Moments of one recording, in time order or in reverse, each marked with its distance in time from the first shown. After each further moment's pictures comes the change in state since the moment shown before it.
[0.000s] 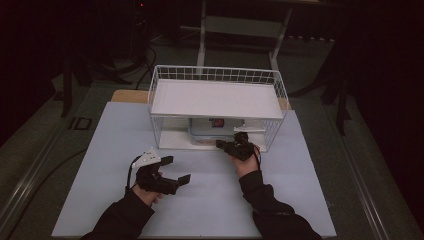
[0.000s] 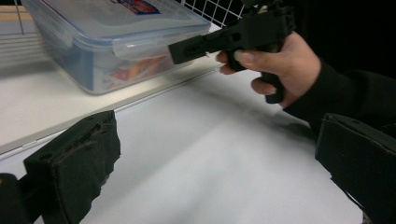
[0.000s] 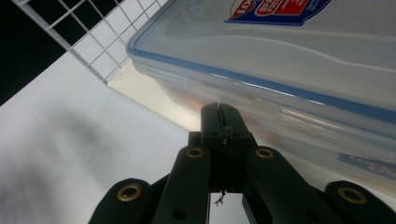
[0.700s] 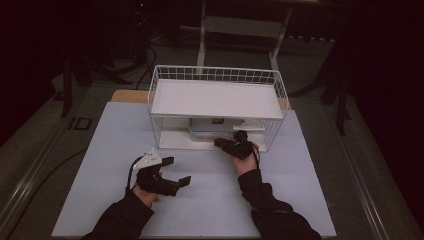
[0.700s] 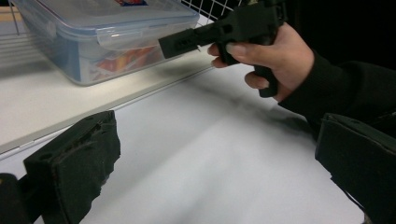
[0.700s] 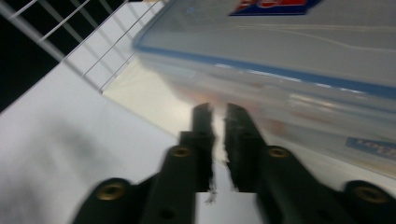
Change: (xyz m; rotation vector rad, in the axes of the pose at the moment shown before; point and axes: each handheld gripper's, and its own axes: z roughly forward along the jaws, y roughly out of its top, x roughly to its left) left arm -0.003 -0.001 0.001 0.009 -0.008 0.026; right arm 0.000 0.002 0.001 -0.015 0.000 -0.003
